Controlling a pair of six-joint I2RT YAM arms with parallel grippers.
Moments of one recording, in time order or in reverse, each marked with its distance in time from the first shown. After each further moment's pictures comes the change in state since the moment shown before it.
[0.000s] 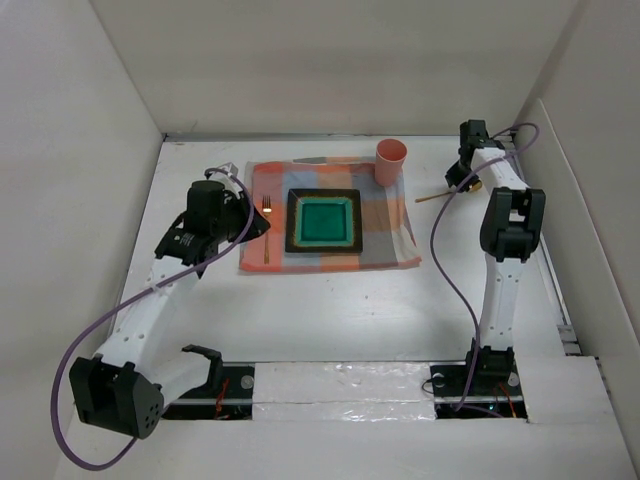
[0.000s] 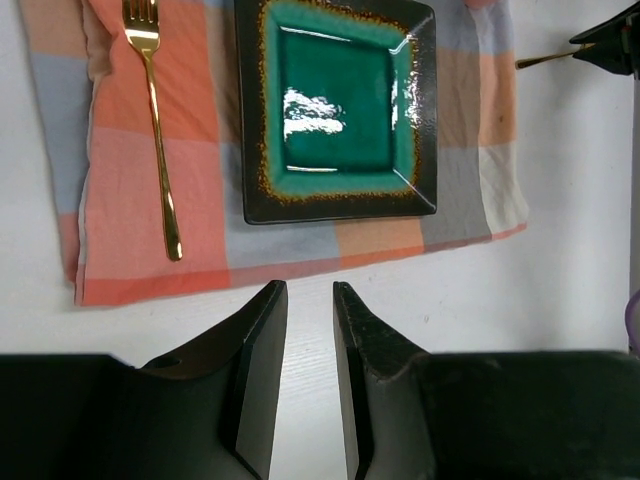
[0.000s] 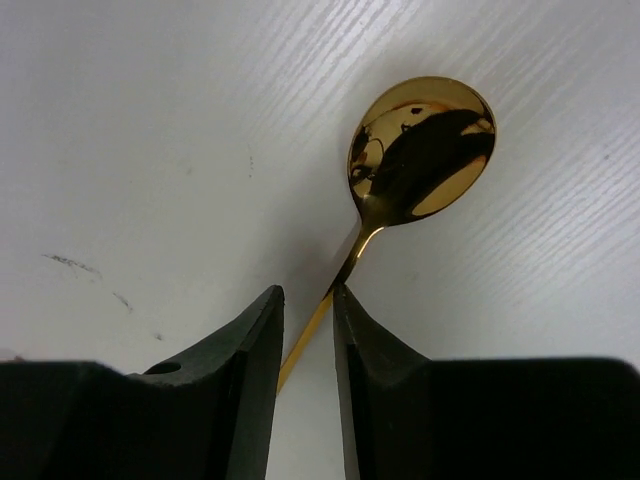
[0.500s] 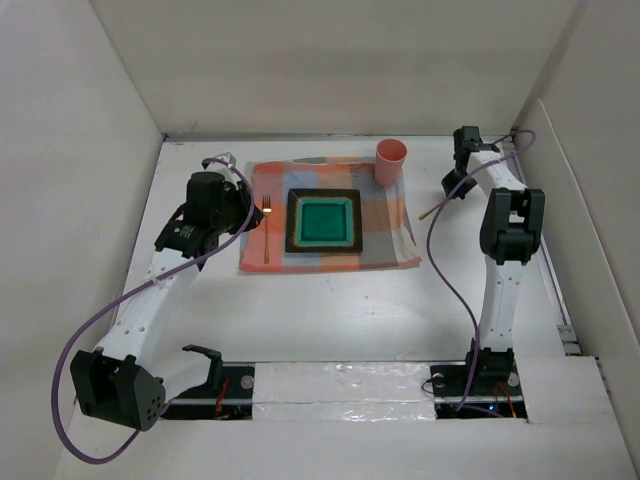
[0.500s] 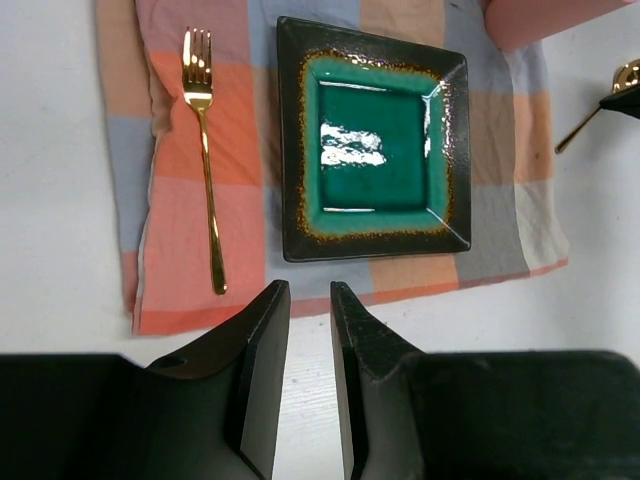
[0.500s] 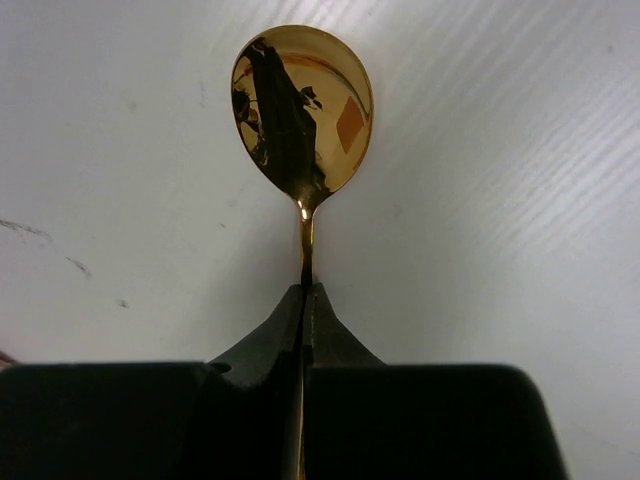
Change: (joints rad) left arm 0.000 0.053 0.068 0.004 -0.095 0.071; right arm 0.030 -0.021 -0.049 -0.057 0.019 0.079
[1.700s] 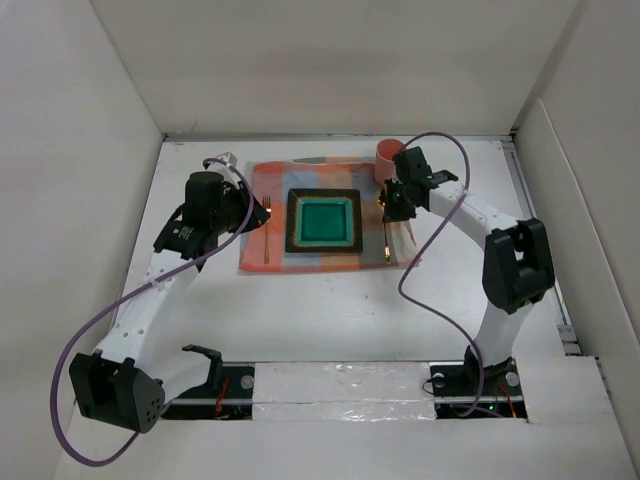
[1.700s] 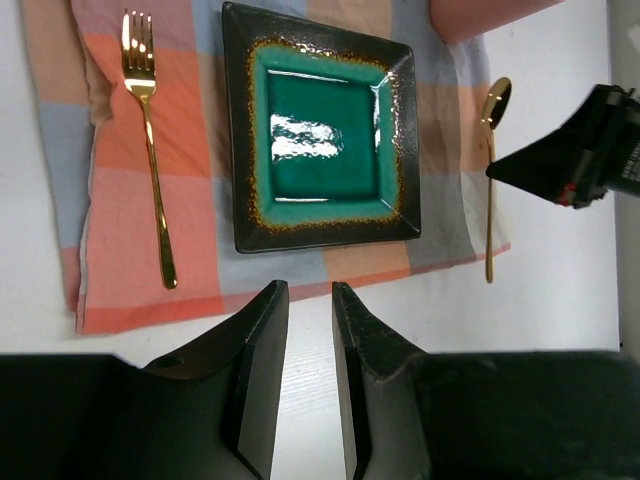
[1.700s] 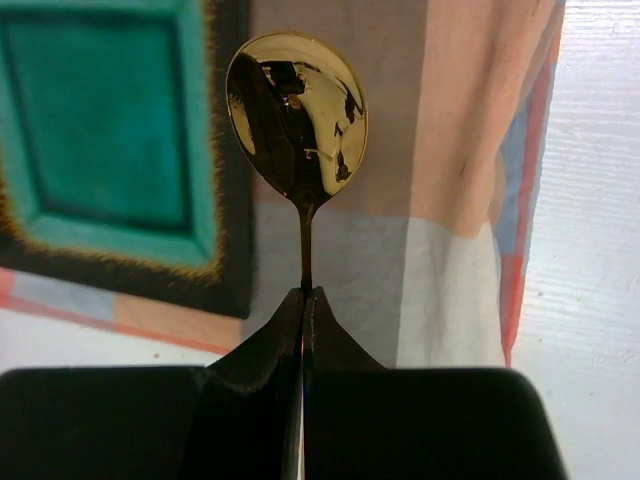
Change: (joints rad) left arm 0.001 0.005 0.008 0.011 0.090 -0.066; right arm 0.401 -0.547 -0.570 0.221 -0.348 -0.459
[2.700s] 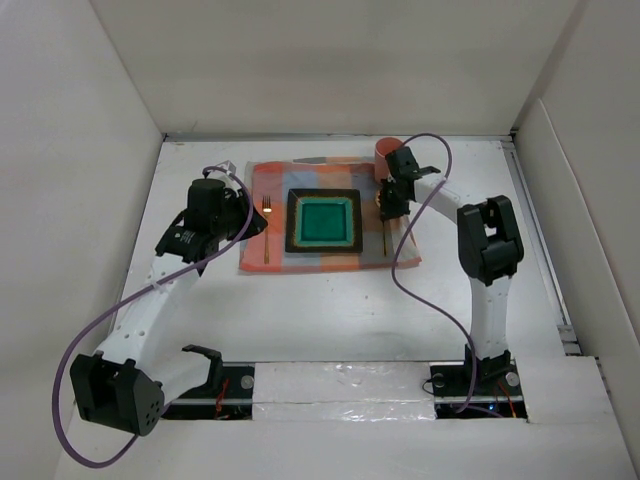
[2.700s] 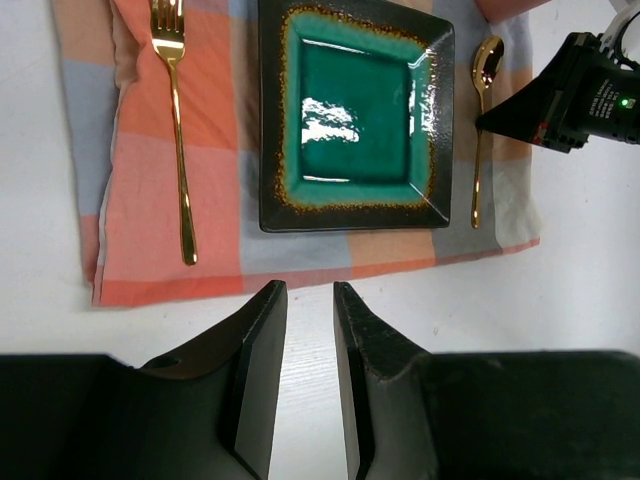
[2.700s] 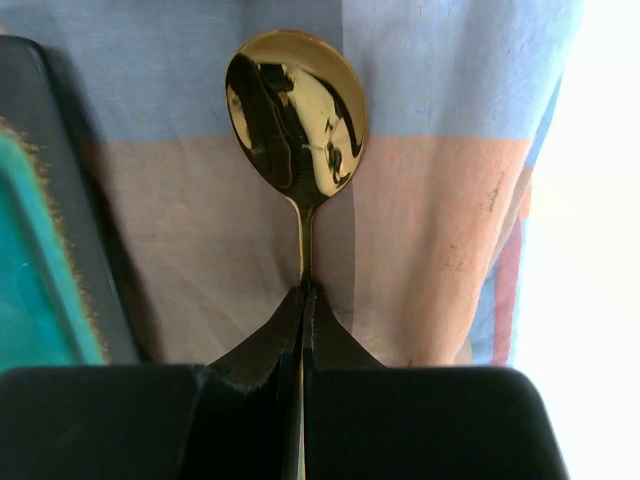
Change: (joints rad) left arm 0.000 -0.033 -0.057 -0.022 -0.041 -0.007; right arm -0.038 0.322 0.179 0.044 0.064 -0.011
